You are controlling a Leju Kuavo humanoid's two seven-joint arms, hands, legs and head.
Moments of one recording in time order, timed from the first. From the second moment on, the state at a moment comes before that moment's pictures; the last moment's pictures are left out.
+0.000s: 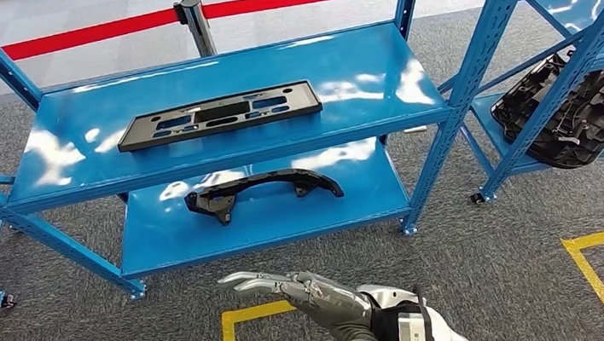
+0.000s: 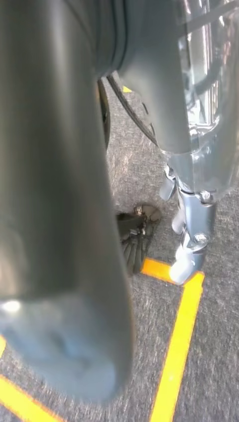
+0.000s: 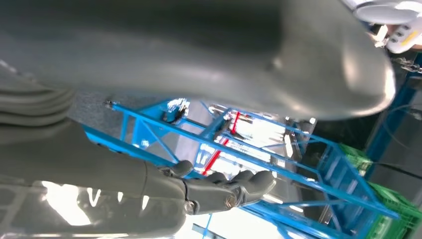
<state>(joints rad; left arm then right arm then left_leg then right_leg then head) -0.10 -0.20 1.34 -0.24 -0.88 -0.10 -0.25 -0.15 -0.05 0.67 -1.67 0.07 0.45 -0.57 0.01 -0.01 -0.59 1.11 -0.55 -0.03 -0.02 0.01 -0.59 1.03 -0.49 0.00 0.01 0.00</state>
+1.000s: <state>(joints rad) -0.10 -0.20 1.34 -0.24 -0.88 -0.11 -0.25 -0.21 -0.05 0.71 -1.52 0.06 0.42 -0.56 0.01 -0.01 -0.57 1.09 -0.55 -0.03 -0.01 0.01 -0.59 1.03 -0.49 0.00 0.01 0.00</state>
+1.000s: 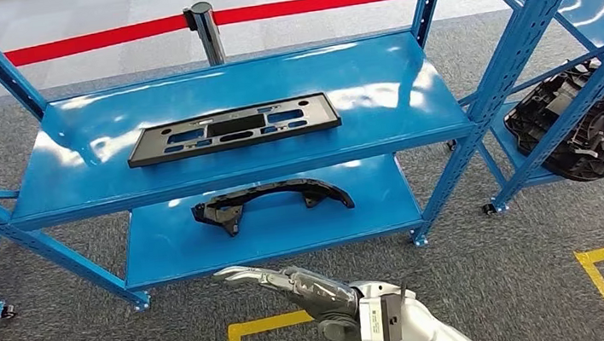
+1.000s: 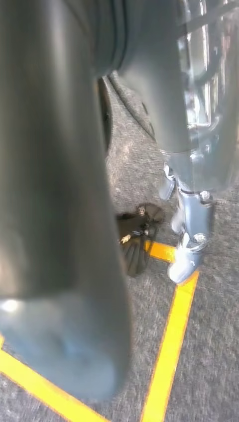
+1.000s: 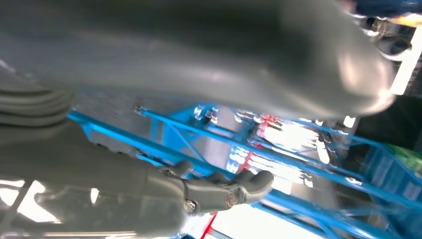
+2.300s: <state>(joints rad) -0.10 -0.19 1.34 -0.24 -0.87 -0.11 -0.26 -0.18 -0.06 0.71 -1.50 0.06 0.39 -0.55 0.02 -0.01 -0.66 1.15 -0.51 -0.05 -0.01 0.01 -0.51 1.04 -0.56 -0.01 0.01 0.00</state>
